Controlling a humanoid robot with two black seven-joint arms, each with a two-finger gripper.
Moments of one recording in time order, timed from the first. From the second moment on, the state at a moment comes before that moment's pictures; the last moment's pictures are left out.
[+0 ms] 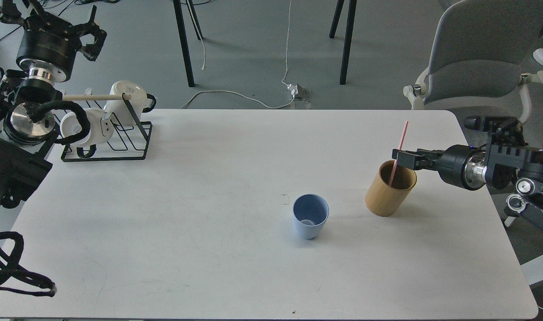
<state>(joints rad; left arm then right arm) -0.91 0.40 -0.82 -0.50 -0.24 -0.49 -0.31 0.64 -0.74 0.60 1.29 -1.62 0.34 -0.02</state>
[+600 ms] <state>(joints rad) -0.91 0.39 -0.82 -0.50 -0.24 -0.49 -0.31 0.73 -0.71 0.51 1.25 -1.62 0.35 -0.02</state>
